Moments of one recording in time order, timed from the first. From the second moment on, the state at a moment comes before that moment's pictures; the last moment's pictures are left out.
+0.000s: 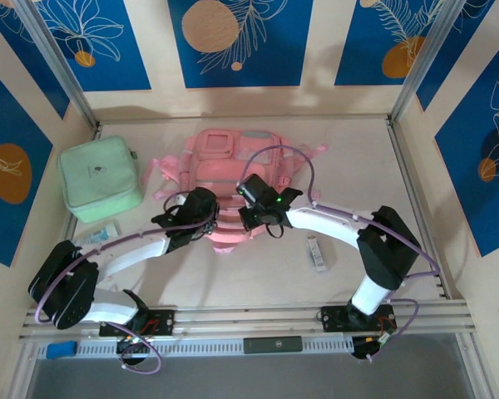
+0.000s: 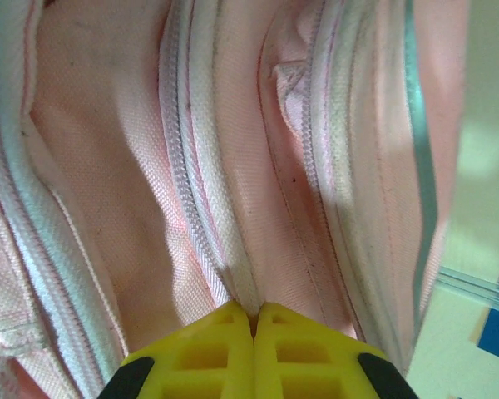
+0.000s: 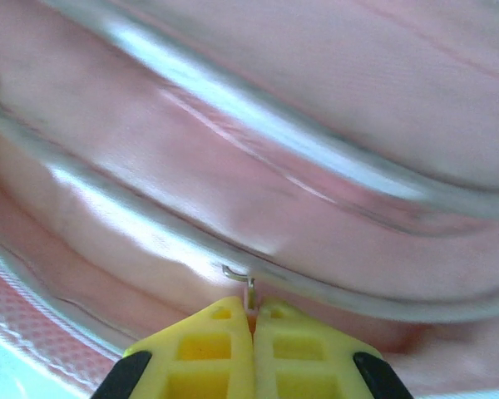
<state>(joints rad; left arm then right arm) -0.70 1.33 0.73 -0.13 -0.25 -1.72 0.83 1.64 1.14 -0.53 0.11 0.35</state>
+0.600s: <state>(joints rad) -0.64 1.26 0.70 -0.17 -0.11 -1.58 0.90 1.64 1.20 -0.62 0.11 0.37</state>
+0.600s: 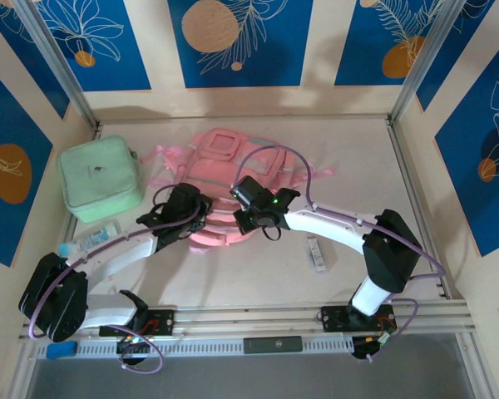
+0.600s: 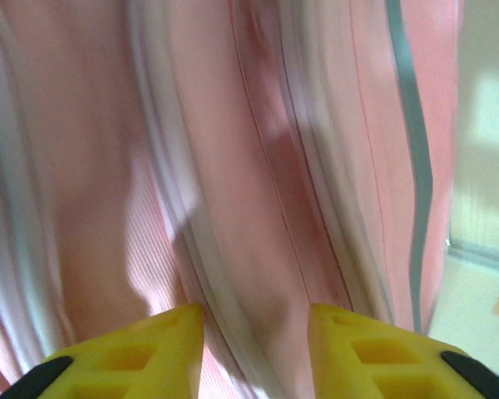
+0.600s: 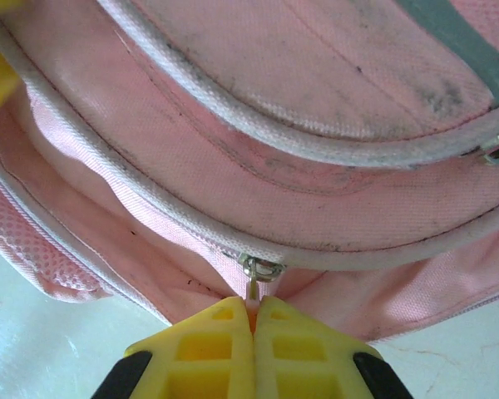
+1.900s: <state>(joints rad) -0.44 1.15 0.70 -0.35 0.04 -1.28 0.67 1.70 1.29 -0.68 0.11 0.37</state>
